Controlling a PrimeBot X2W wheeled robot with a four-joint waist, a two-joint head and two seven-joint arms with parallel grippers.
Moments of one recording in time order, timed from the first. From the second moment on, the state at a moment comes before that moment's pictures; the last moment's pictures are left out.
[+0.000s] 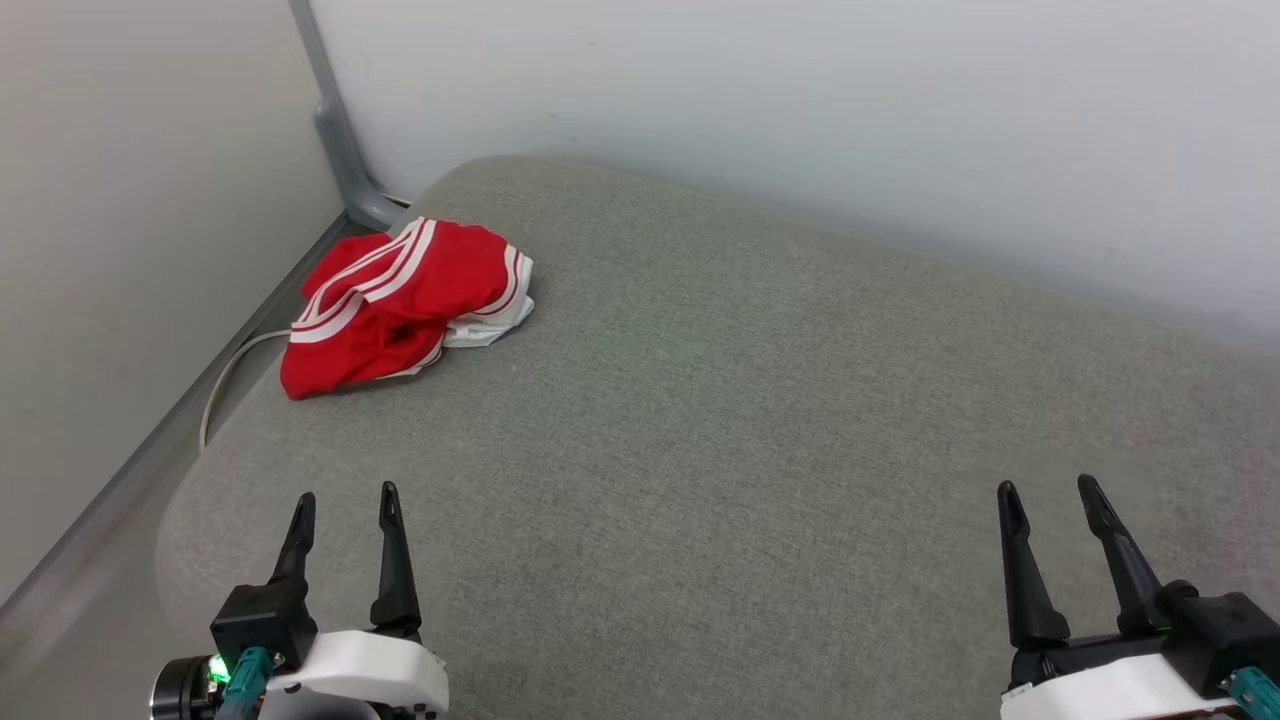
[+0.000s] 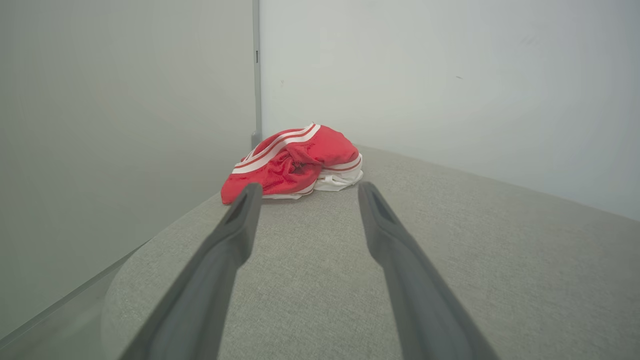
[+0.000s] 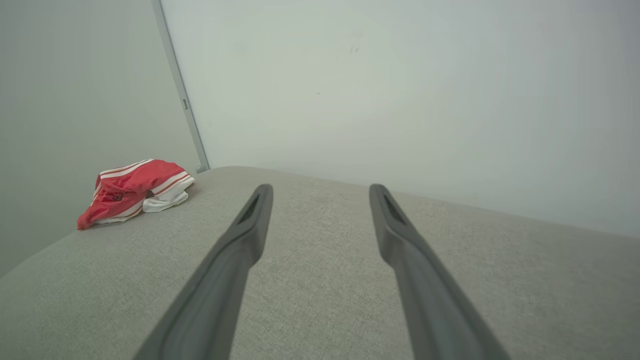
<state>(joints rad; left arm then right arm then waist) 0.00 0.05 -0.01 0.13 -0.16 0.07 -0.26 0.07 -0.05 -0.02 0.02 0.15 0.13 -0.26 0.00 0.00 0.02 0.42</state>
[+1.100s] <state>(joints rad) -0.51 0.14 0.18 0.19 -0.17 -0.08 -0.26 -0.02 -0.05 -0.02 -0.07 0.02 0.13 -0.26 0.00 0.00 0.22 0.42</state>
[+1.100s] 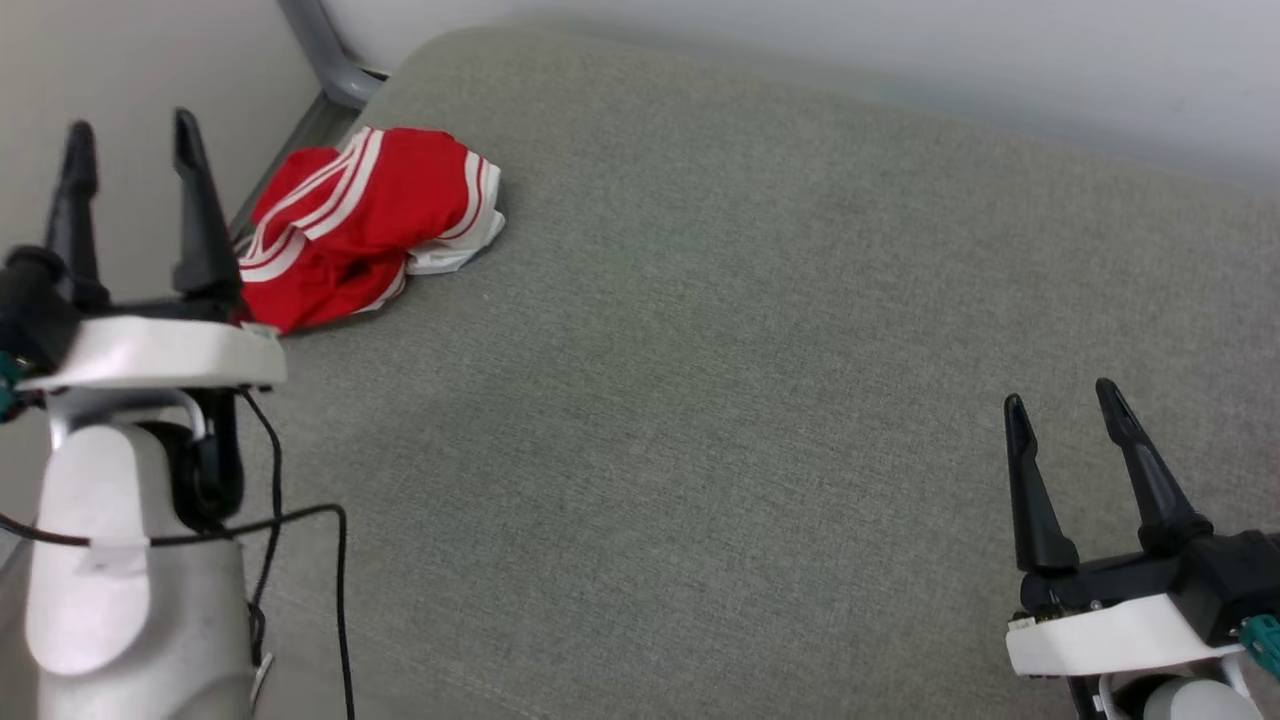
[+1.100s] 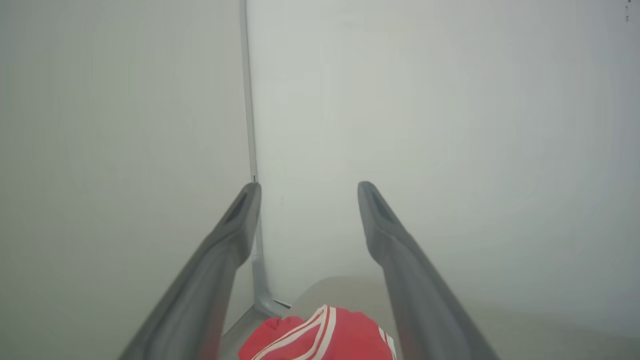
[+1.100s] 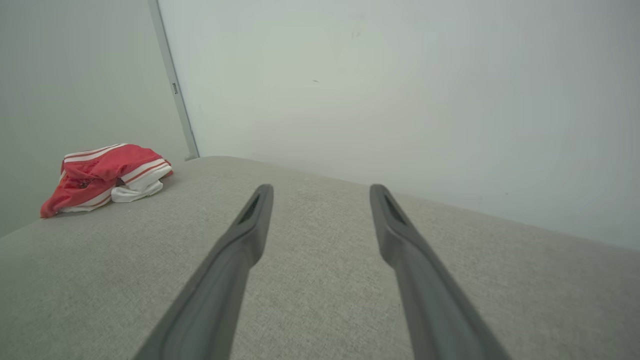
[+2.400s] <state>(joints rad) -0.99 0.55 -0.19 0.80 -0.75 -0.13 0.61 -0.12 -0.15 -0.10 -0.20 -0.01 0.13 -0.26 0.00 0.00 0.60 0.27</state>
